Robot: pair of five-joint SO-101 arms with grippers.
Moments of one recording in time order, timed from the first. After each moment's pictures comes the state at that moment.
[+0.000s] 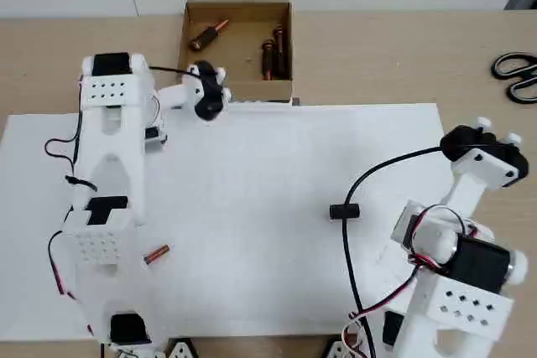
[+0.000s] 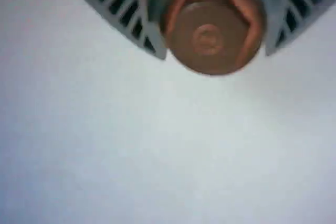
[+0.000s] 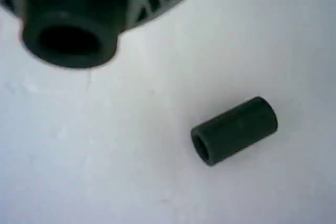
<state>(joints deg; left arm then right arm) -7.6 34.1 -33.8 98.6 -72.7 16.1 -57.7 36.5 95.2 -9.4</state>
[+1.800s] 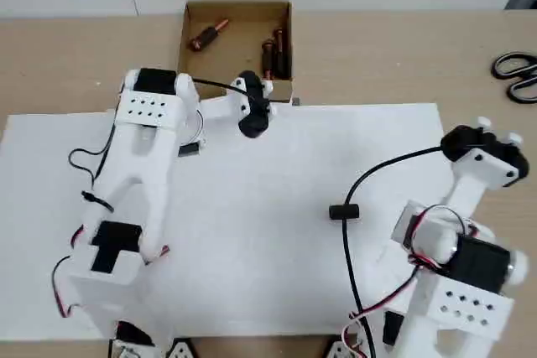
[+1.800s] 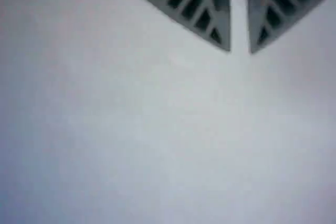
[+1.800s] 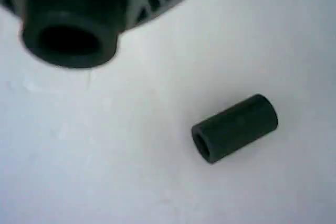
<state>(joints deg) 4.0 16.5 -10.2 88.4 -65.2 16.1 -57.7 36.5 95.2 -9.4</state>
